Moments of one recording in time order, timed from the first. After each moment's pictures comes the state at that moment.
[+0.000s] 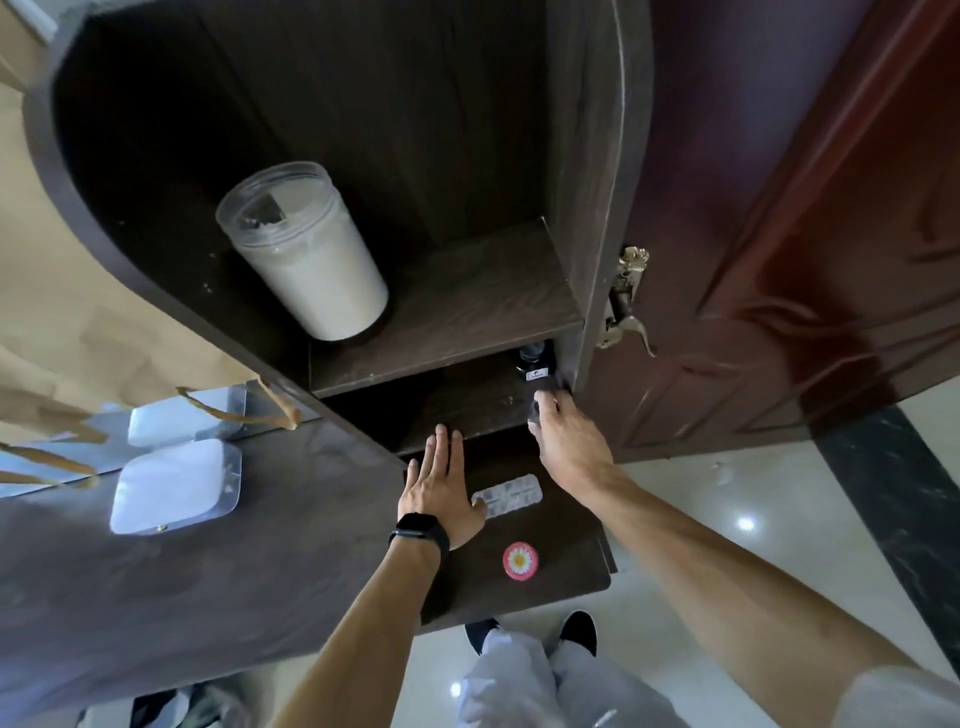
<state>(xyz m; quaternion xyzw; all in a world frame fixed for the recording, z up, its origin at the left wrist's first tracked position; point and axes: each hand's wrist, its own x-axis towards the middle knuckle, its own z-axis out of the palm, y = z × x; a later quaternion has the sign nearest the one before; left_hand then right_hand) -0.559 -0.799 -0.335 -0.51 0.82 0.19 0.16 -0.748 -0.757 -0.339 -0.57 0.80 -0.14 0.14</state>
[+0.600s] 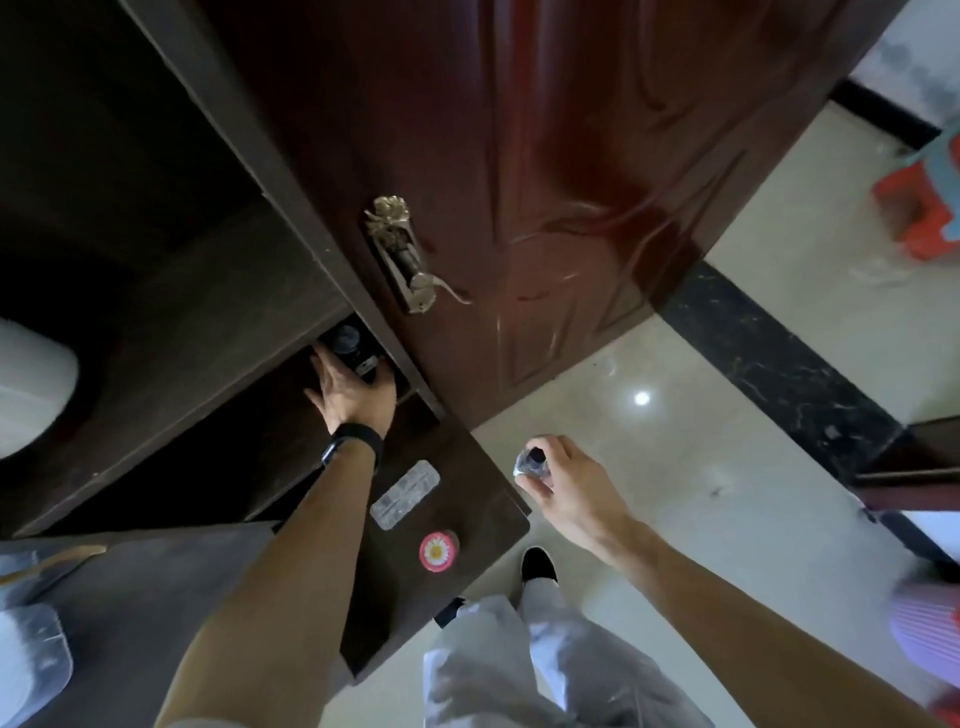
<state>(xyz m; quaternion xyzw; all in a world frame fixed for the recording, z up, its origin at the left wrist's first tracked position) -0.706 -0.857 -0.364 -0.57 0.74 0.33 -0.14 -0.779 -0.589 -0.374 -0.36 0.87 -0.25 0.25</state>
